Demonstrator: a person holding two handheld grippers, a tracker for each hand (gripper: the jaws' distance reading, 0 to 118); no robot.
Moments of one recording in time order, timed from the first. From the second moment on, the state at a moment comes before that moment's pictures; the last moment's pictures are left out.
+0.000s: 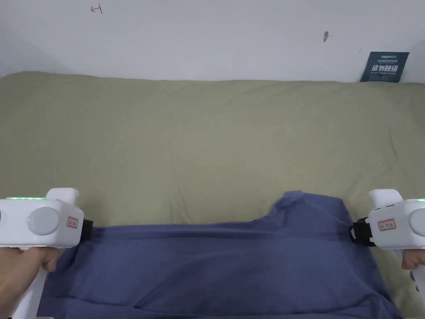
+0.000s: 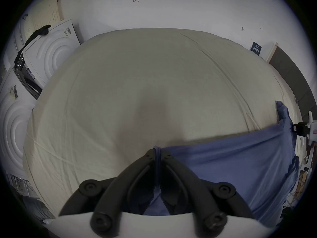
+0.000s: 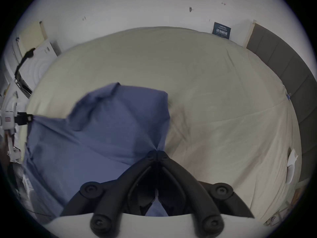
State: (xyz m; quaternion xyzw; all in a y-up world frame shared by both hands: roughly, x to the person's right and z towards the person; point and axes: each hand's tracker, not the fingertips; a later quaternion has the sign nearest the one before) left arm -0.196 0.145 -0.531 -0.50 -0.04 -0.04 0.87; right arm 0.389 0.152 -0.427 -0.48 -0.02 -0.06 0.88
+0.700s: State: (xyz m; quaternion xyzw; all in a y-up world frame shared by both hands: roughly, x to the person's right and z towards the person) left arm -0.276 0.157 -0.275 -0.42 -0.10 -0.02 0.90; right arm 0.340 0.159 -0.165 -0.42 0.03 -0.05 0.90
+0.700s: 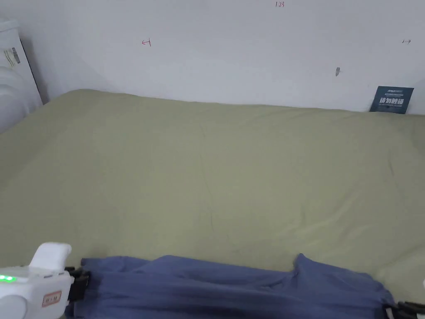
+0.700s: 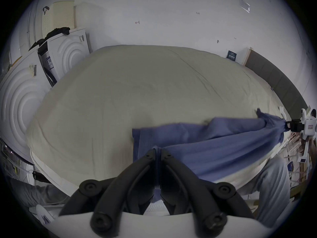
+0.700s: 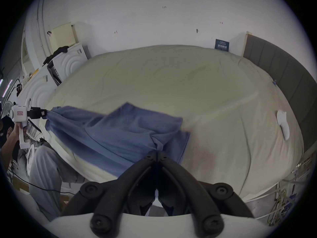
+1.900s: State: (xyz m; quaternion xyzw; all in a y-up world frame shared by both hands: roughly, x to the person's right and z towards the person) left arm -0.173 0.315 -0.194 -0.11 -0.04 0.00 0.99; right arm 0.203 0.296 -0.125 -0.05 -0.10 -0.01 0.99
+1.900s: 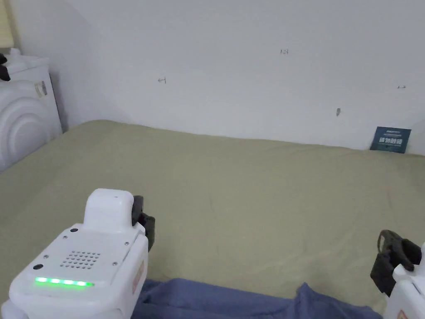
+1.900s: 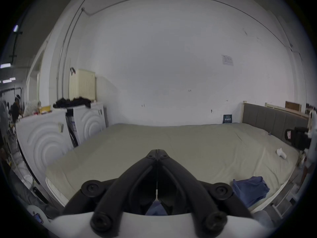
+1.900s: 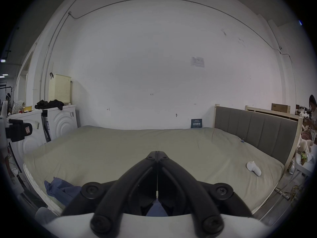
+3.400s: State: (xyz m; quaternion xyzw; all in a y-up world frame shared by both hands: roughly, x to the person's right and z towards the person) left arm -0.336 0.113 -0.364 -0.57 -0.26 0.32 0.71; right arm 0.153 0.227 -0.128 -0.19 -0.08 -0.05 0.98
